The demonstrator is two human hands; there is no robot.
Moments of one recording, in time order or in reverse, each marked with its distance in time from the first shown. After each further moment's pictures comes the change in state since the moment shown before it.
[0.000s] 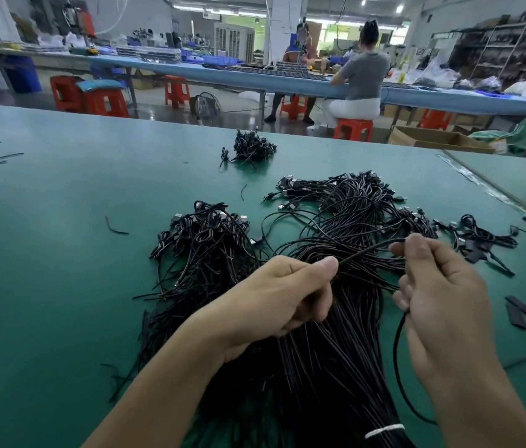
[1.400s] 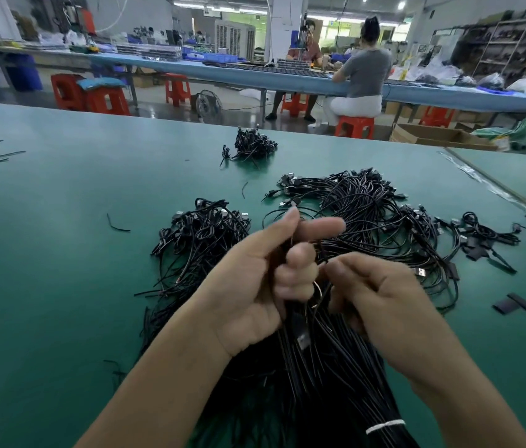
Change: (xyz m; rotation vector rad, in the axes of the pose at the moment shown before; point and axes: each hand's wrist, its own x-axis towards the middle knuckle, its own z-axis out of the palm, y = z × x) left_hand 0.003 0.011 -0.001 -0.878 -0.022 0.100; right_hand -0.015 -0.002 0.010 -0.391 -0.607 -0.090
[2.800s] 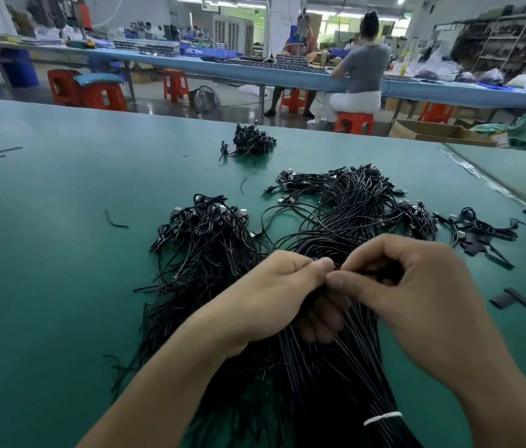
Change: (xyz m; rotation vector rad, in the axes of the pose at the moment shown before) left_hand -0.006 -0.013 0.001 0.830 0.118 -0.118; right_hand -0.007 -0.012 -0.019 -0.256 0.176 -0.221
